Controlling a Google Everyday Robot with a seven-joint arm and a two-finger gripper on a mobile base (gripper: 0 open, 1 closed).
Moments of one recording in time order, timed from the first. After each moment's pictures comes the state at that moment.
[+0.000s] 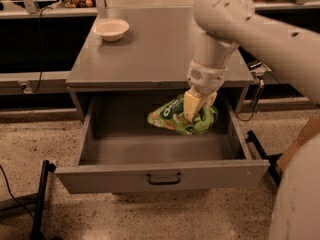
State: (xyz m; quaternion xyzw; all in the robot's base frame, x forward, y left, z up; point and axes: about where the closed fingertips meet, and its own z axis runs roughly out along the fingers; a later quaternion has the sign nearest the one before) arm 0.542 -0.103 0.795 0.33 -0.93 -0.11 0.07
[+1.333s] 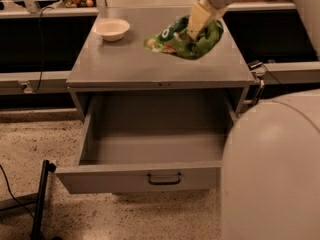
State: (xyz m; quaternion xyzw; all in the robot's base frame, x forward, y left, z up) arm 0.644 -0.118 0.988 0.37 -0.91 -0.08 -0.16
